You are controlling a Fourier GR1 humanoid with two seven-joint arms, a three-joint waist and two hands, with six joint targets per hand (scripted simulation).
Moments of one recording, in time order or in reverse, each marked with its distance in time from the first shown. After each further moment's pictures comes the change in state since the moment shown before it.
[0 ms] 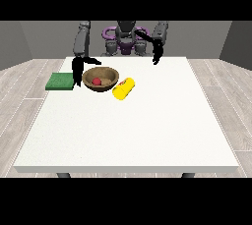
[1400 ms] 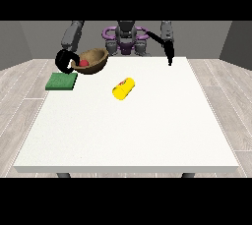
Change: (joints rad) left arm 0.078 0.081 0.140 0.095 0.067 -0.110 -0.130; right arm -0.046 -0.128 -0.021 0.061 -0.036 -0.134 0.289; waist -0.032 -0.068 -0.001
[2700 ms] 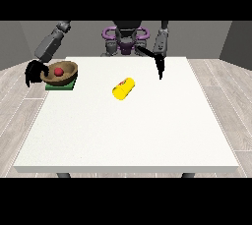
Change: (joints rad) left arm -0.061 -0.071 -0.091 -0.279 -0.148 0.141 -0.025; right arm -0.040 -0.426 -0.247 0.260 -0.190 0.468 -0.160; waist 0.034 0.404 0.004
